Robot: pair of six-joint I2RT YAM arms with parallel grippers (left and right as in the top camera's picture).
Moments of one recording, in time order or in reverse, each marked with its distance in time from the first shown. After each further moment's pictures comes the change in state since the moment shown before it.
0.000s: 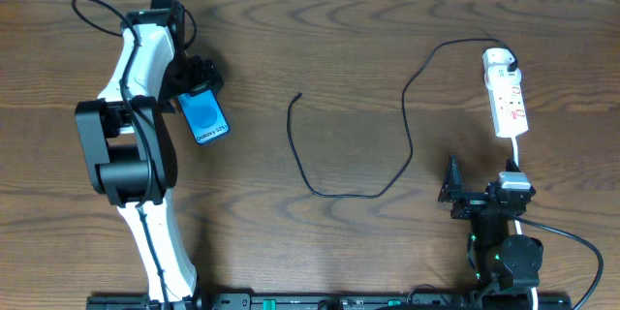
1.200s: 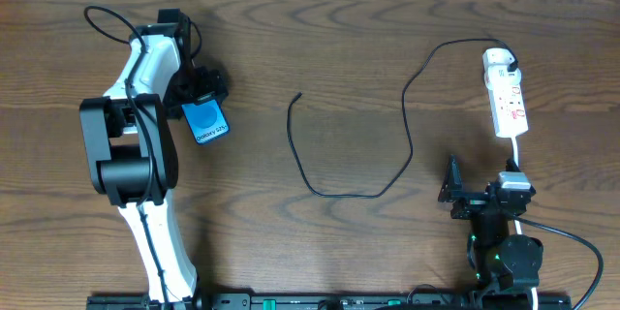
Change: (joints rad) left arm -0.011 -0.002 -0.121 0.129 0.001 0.050; right arm 0.000 0.000 0.000 0.000 0.000 0.000
